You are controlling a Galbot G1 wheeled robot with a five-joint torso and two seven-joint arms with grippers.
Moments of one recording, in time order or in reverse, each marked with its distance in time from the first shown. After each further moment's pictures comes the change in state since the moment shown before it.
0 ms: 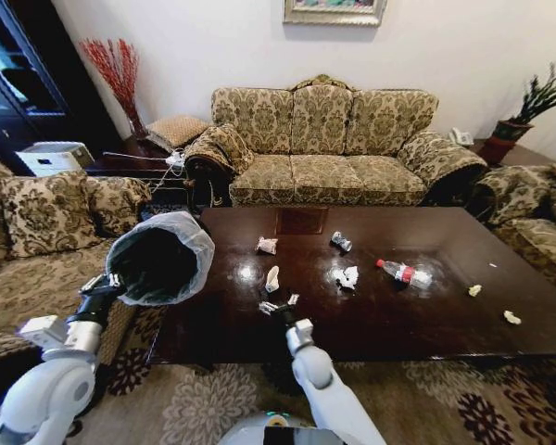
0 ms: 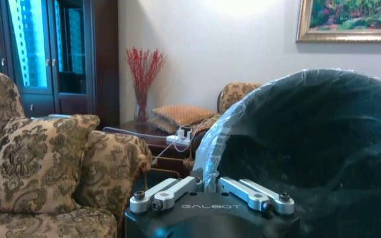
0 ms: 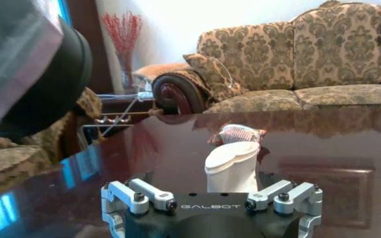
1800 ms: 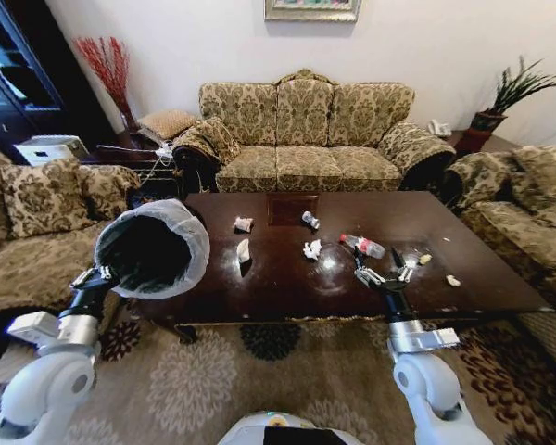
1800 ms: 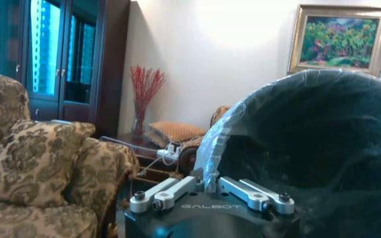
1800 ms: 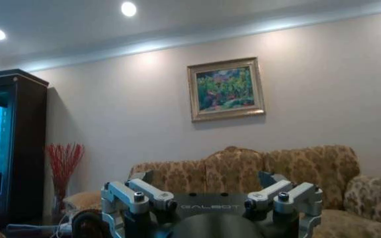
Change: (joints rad) left arm -0.085 -0.020 -0.013 -0.007 -0.069 -0.014 -0.023; right arm -0.348 -0.255 0.557 0.689 0.332 0.120 -0.207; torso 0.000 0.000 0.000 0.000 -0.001
